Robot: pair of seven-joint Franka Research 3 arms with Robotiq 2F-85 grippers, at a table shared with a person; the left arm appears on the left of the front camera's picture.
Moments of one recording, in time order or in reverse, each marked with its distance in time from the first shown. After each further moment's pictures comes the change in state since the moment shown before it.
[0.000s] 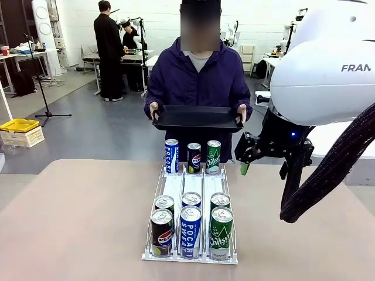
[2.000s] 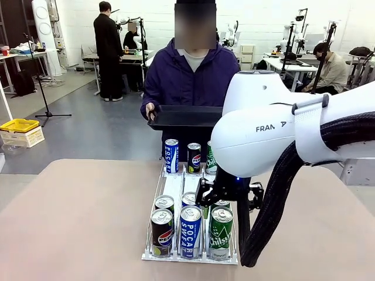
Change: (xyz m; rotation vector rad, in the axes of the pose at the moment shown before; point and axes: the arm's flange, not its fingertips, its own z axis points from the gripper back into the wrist) left arm 0.000 0.000 0.000 -0.001 0.001 0.001; right arm -0.019 0.074 -0.116 -0.038 0.193 -0.005
